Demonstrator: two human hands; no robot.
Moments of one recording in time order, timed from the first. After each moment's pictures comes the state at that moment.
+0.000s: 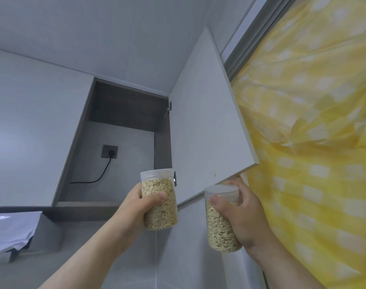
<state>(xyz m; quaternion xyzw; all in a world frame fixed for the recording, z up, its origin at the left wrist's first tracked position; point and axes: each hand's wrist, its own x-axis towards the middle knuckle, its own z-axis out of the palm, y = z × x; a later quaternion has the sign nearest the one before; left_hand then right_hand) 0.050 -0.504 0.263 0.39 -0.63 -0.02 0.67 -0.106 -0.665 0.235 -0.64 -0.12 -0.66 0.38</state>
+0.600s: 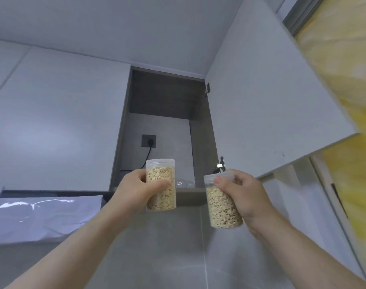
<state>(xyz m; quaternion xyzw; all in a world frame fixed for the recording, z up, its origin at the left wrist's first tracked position) 0.159 -0.437 0.279 0.57 -0.49 0.18 0.63 0.022 -0.632 0.259 -0.66 -0.10 -0.58 0.46</state>
